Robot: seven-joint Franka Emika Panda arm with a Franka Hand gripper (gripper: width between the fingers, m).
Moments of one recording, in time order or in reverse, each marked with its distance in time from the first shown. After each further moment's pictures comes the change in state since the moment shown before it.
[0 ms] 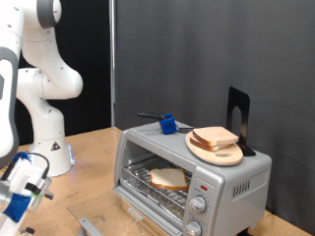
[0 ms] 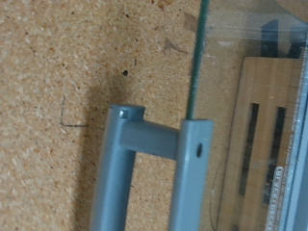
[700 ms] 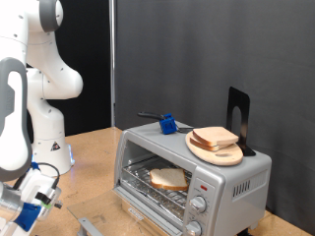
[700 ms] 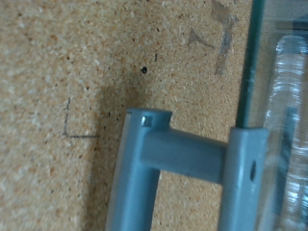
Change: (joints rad) arm 0.008 0.044 0.049 -0.020 0.020 0.088 -0.001
